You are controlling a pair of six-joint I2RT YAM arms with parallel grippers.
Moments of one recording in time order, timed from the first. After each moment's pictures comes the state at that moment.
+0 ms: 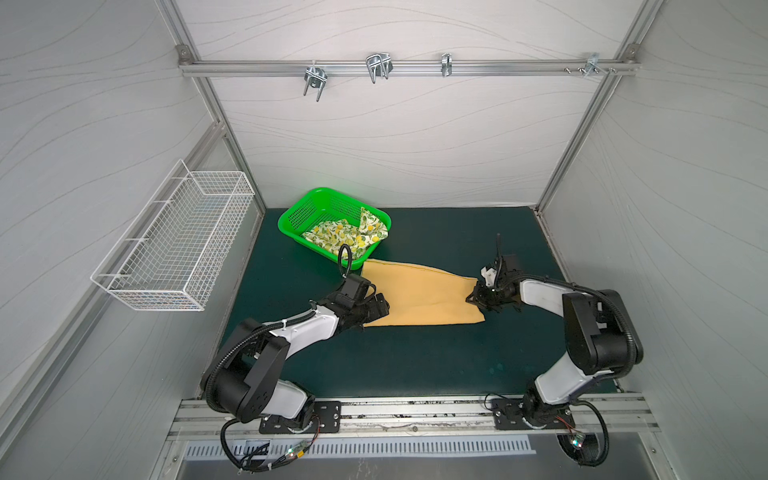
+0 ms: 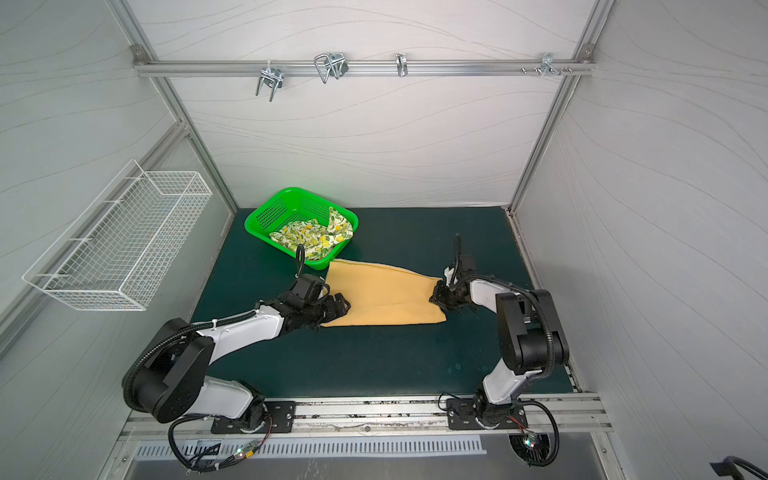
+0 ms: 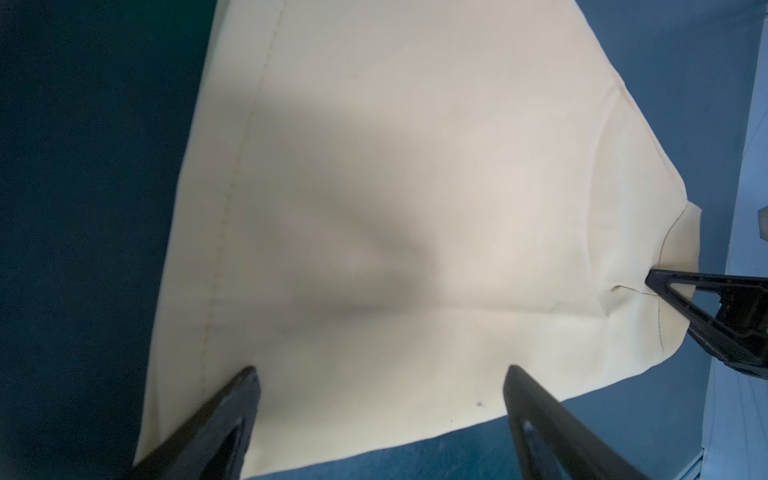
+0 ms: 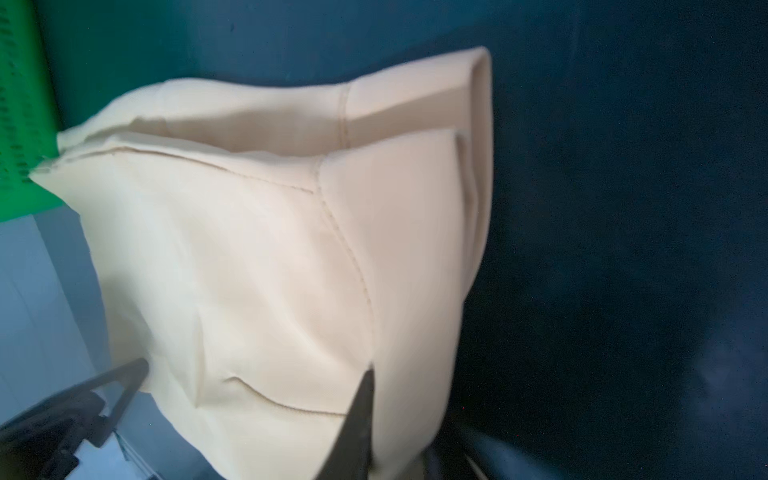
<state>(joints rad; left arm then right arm) -0.50 1.43 0.61 -0.14 0.14 -0.78 0.18 1.64 0.78 -0.32 -0.46 0.48</state>
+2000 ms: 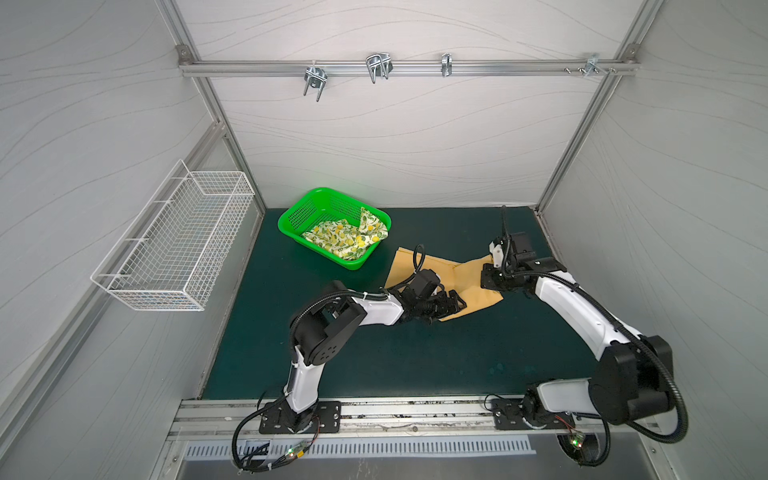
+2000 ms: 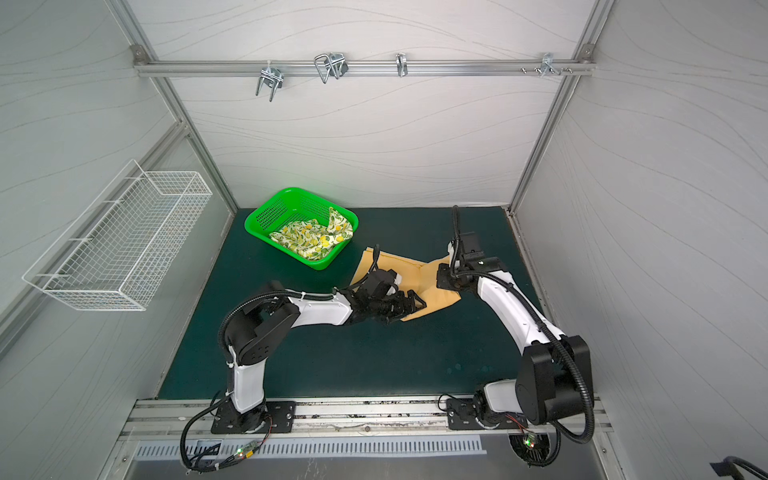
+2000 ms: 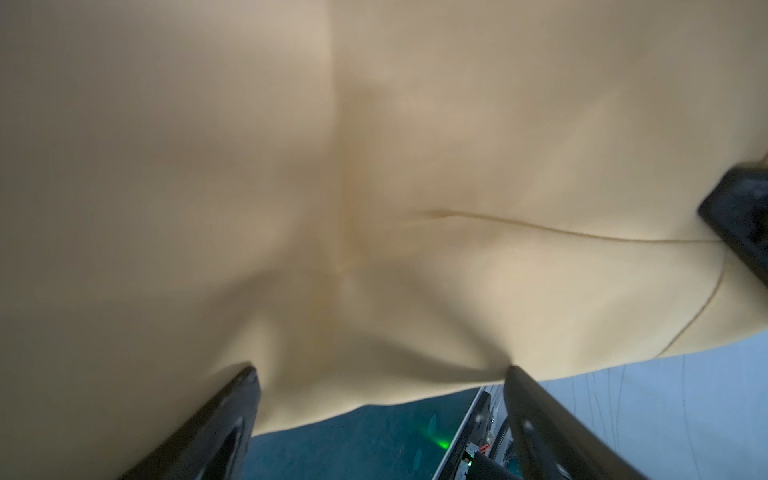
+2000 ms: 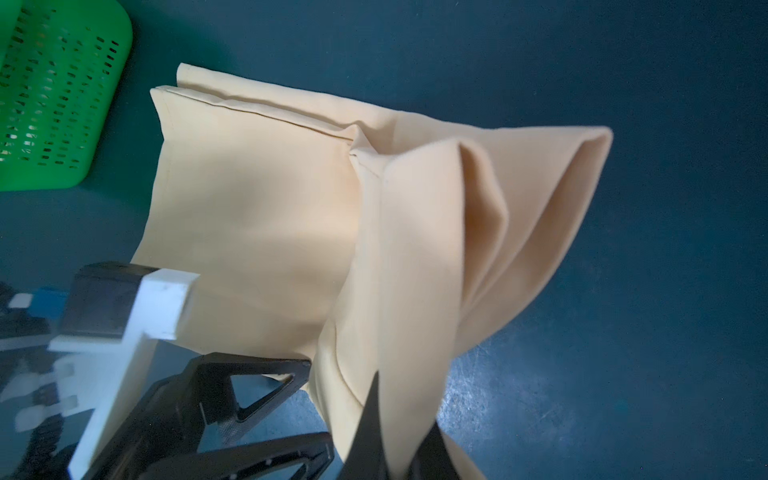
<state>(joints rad) -0.86 1.97 1.08 0.22 0.38 -1.05 0.27 1.35 1.03 -0.71 -0.14 0.31</state>
